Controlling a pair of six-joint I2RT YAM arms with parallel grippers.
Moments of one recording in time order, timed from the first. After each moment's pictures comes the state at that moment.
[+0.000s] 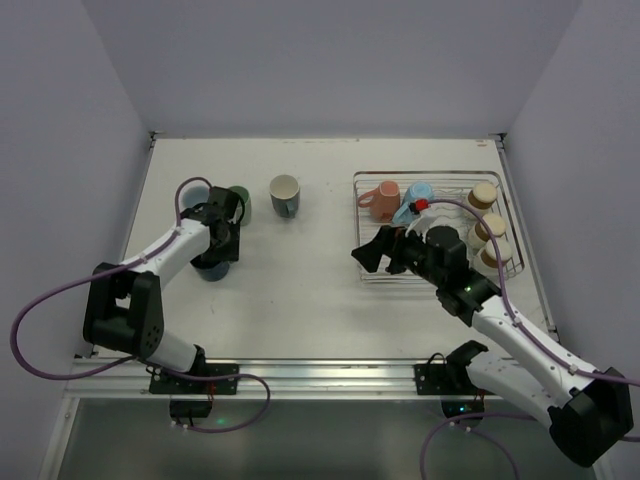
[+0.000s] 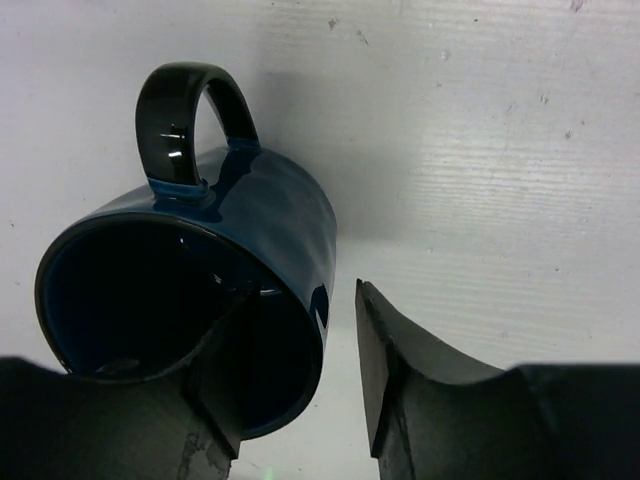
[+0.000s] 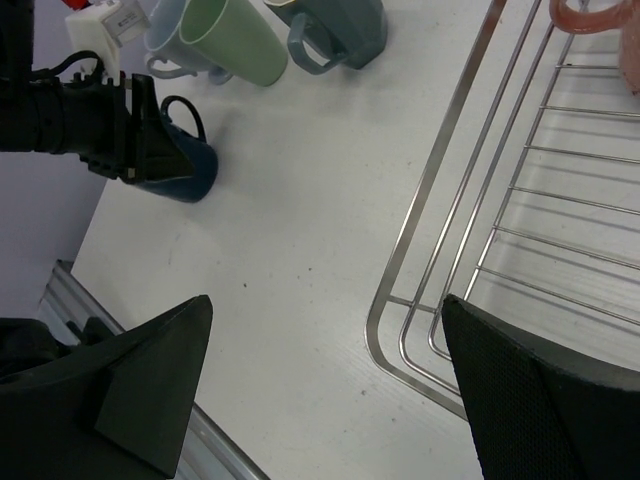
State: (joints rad) left arm -0.24 1.50 0.96 -0.69 -0.23 -0.25; right arm 0.55 0.88 0.58 -0.04 -0.18 0.58
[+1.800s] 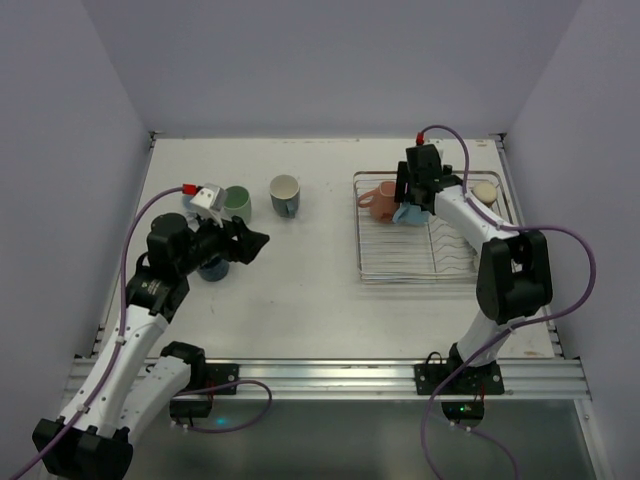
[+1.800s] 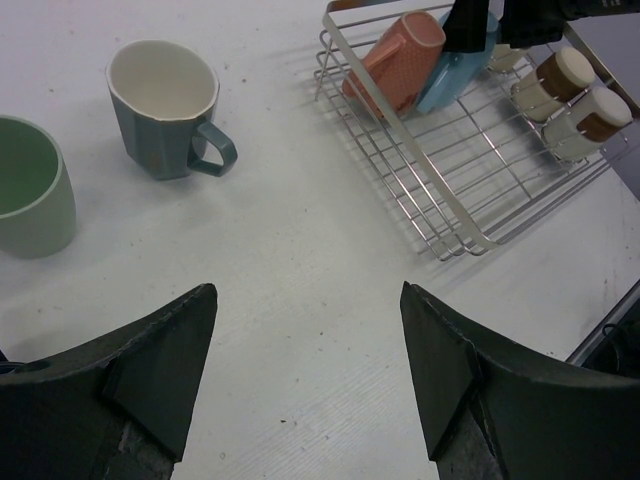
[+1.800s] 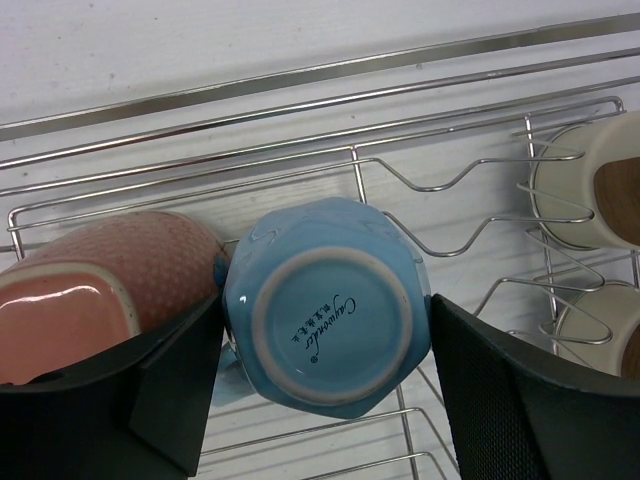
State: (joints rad) left arm -0.25 0.76 0.72 -0.25 0.42 -0.24; right arm 0.26 1.73 1.30 -0.39 0.40 0.26
